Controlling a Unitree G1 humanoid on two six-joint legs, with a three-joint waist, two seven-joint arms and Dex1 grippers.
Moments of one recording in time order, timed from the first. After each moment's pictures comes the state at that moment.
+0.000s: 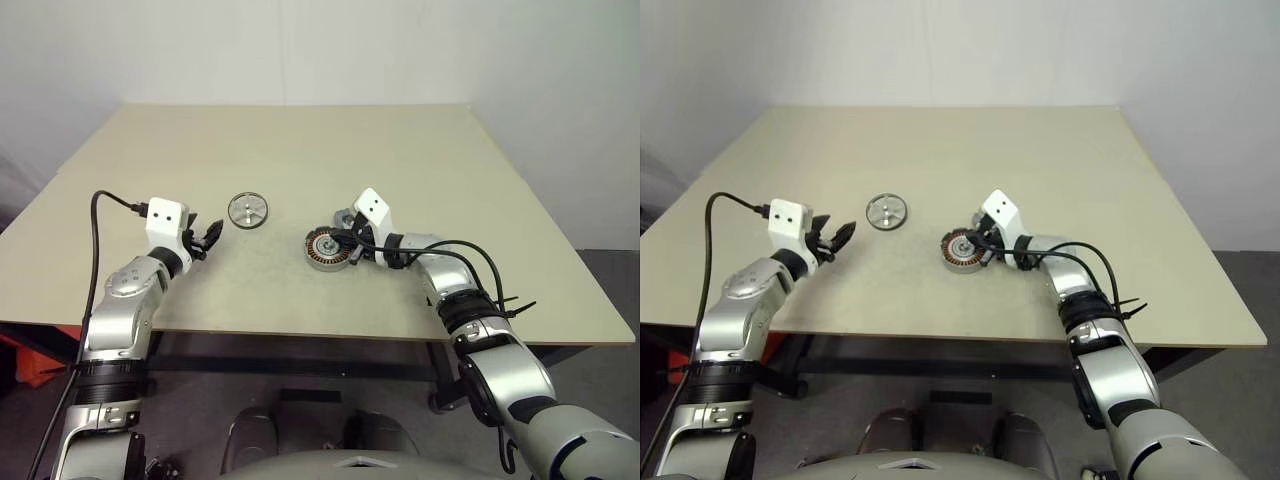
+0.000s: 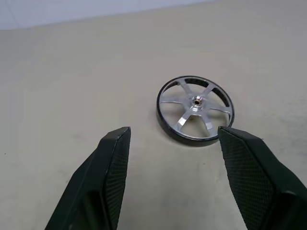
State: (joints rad) left arm -0.27 0.41 0.19 0.02 -0.25 0.41 -0.39; right arm -0.70 -0.26 0.15 0.72 0.03 0.03 0.86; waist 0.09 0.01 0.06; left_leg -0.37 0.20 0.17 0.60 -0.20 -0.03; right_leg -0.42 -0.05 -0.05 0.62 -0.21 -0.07
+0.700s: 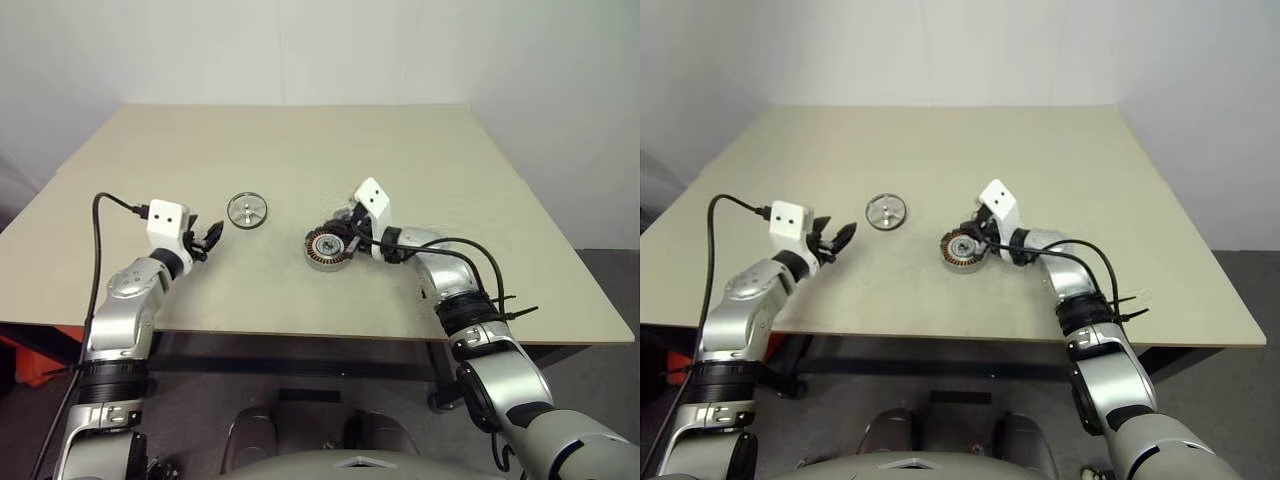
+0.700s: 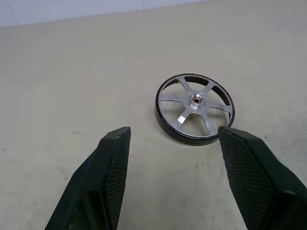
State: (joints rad) left arm -0.27 0.40 0.18 0.03 -0.24 0.40 -0.39; right arm -0.67 -0.24 0.13 0.54 0.07 0.12 0.86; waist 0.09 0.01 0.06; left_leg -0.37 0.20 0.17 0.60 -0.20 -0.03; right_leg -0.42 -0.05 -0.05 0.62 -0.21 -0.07
